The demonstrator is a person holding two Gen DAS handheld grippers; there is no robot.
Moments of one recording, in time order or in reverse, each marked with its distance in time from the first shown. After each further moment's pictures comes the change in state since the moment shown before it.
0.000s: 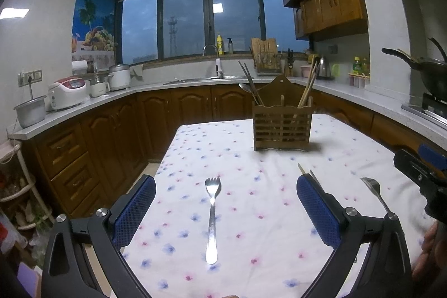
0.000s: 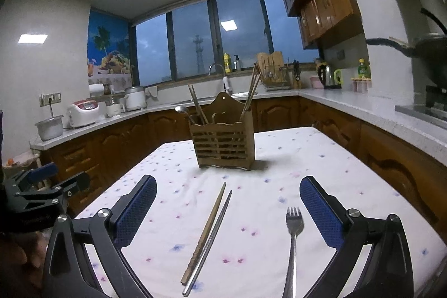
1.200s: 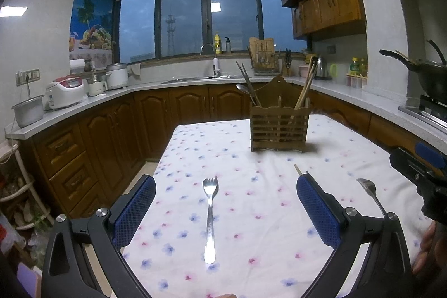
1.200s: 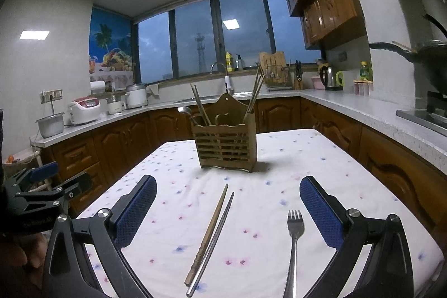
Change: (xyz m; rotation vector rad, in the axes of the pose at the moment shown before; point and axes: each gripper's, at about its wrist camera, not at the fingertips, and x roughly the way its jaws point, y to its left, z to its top) left arm 0.000 -0.004 0.003 -0.008 0.009 -0.020; right arm -0.001 0.008 0.003 -0.029 0.001 -0.002
